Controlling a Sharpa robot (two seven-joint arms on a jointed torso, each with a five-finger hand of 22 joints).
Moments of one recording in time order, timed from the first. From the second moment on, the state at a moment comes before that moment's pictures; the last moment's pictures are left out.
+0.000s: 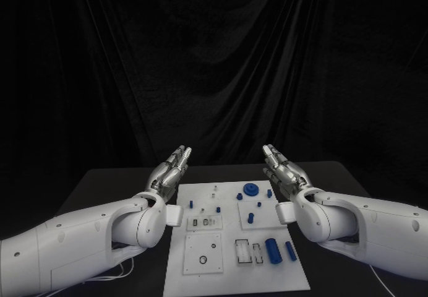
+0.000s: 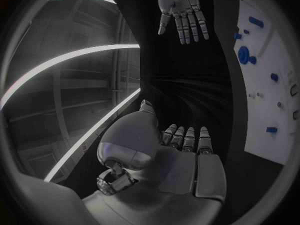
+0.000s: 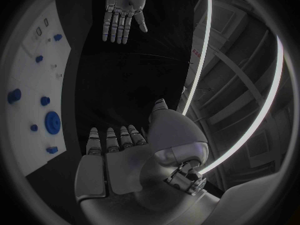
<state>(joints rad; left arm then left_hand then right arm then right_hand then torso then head) 1.15 -0.79 -0.12 1.56 0.09 -0.47 0.52 1.17 0.28 -0.29 0.28 0.11 0.07 -0.05 0.01 0.01 0.00 -0.06 0.01 0.00 0.00 -0.03 0.00 0.00 0.15 0.00 0.06 0.00 0.00 1.20 -0.82 -0.18 1.57 0.13 -0.49 0.46 1.03 0.21 -0.31 0.28 0.17 0.02 -0.13 0.00 0.00 0.00 -0.14 0.00 0.00 0.00 -0.03 0.00 0.00 0.16 0.00 0.12 0.01 0.00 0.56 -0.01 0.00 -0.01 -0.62</state>
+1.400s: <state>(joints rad) 1.27 -0.97 -0.21 1.57 0.07 0.10 0.67 1.51 0.26 -0.17 0.17 0.59 0.25 0.02 0.07 0.04 0.06 0.07 0.20 0.03 0.03 0.05 0.01 0.02 0.17 0.01 0.17 0.00 0.01 1.43 -1.03 -0.25 1.60 -0.05 -0.12 0.39 1.53 0.13 -0.27 0.14 0.43 0.45 0.03 0.34 0.07 0.29 0.16 0.64 0.07 0.63 0.17 0.44 0.15 0.18 0.76 0.27 0.35 0.13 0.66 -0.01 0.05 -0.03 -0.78</state>
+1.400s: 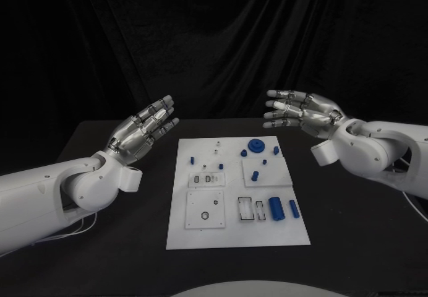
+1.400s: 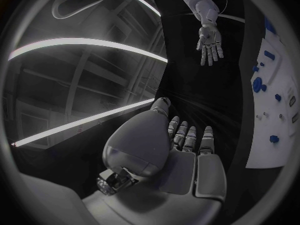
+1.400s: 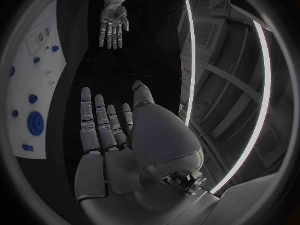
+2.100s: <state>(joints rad) 1.31 -1.00 -0.21 1.63 0.06 0.10 0.68 1.50 0.26 -0.15 0.16 0.60 0.26 0.04 0.08 0.04 0.07 0.08 0.21 0.03 0.04 0.07 0.02 0.02 0.17 0.02 0.18 0.01 0.01 1.52 -0.95 -0.25 1.59 -1.32 -0.27 -0.02 1.55 -0.02 -0.04 0.14 0.37 0.68 0.02 0.35 0.12 0.59 0.07 0.63 0.09 1.25 -0.02 1.11 0.58 0.12 1.29 0.09 1.23 0.97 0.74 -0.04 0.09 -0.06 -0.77</state>
